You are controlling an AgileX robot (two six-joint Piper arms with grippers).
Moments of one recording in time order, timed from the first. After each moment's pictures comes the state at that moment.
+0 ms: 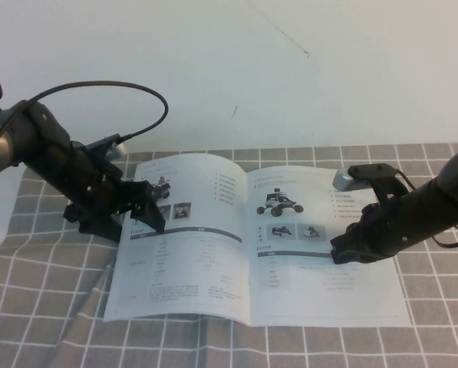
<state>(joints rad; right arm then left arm) 0.26 2.06 -1.19 0.83 0.61 -0.84 -0.07 2.19 -1.65 -0.56 1.04 0.26</state>
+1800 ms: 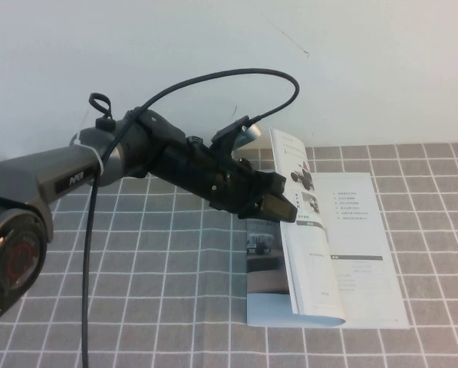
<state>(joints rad) 0.19 1.30 -1.23 0.32 0.95 -0.48 -0.37 2.21 -1.69 -1.09 1.00 0.62</state>
